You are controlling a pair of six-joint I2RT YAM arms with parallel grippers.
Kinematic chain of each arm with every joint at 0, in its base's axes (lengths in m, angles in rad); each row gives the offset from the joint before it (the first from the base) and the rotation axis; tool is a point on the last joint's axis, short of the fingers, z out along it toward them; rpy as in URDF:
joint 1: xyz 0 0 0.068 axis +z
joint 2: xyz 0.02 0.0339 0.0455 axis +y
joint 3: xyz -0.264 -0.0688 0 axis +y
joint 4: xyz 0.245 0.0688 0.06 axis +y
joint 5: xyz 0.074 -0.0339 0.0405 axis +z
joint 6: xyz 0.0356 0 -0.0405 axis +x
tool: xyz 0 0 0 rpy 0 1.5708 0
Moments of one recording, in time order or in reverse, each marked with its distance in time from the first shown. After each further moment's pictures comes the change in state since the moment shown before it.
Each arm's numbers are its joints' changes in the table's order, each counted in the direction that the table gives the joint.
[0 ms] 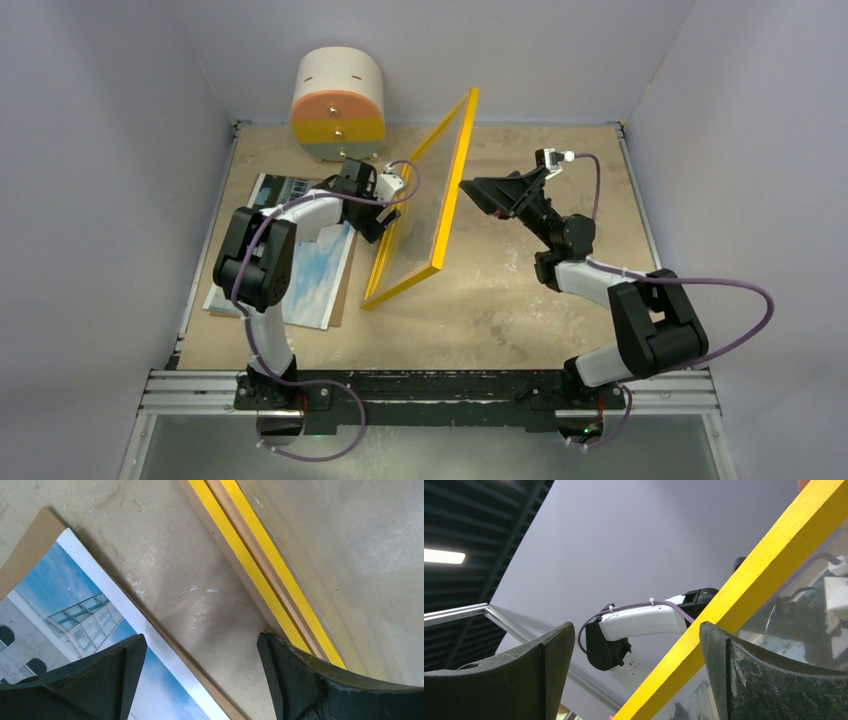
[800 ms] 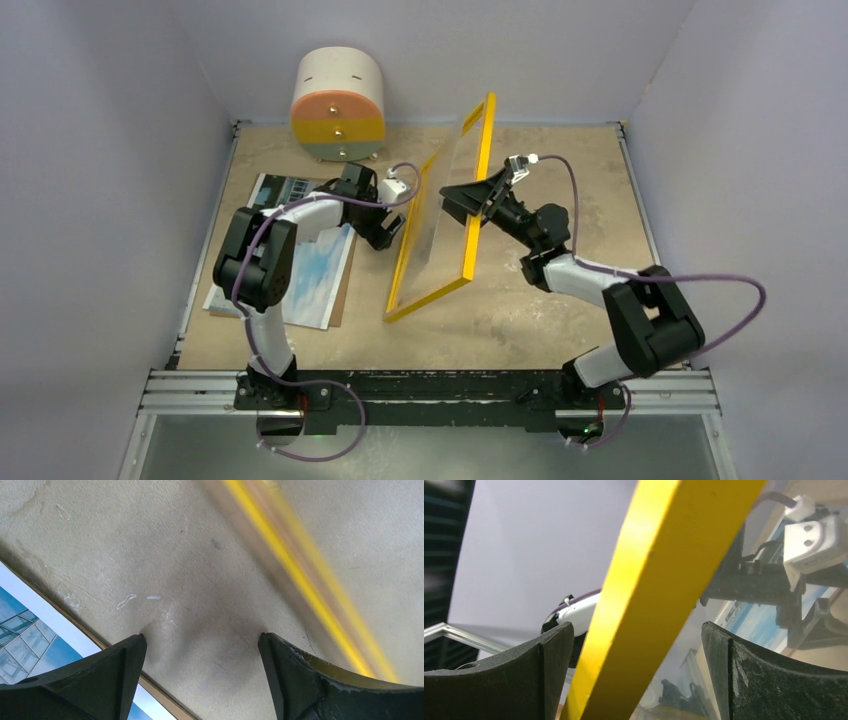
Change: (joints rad) left arm -0.001 -0.002 0.024 0.013 -0.146 -0.052; right arm 0.119 0.078 -0.046 0.221 -0.044 -0.056
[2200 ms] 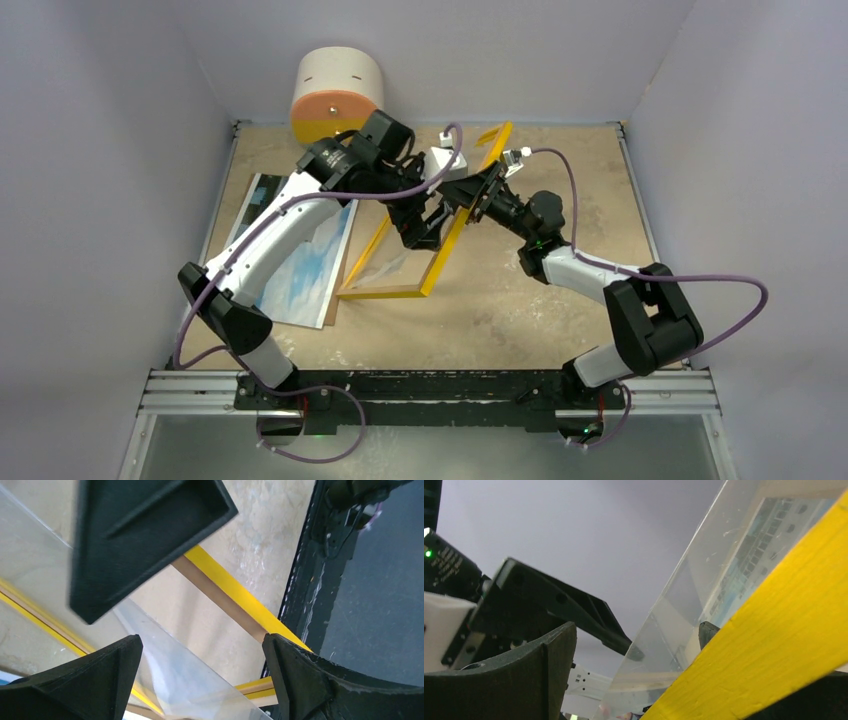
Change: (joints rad) left arm -0.309 -0.243 -0.709 0.789 -0.298 -0.089; right arm 0.001 -0.050 -0.076 0.243 0.007 -0.107
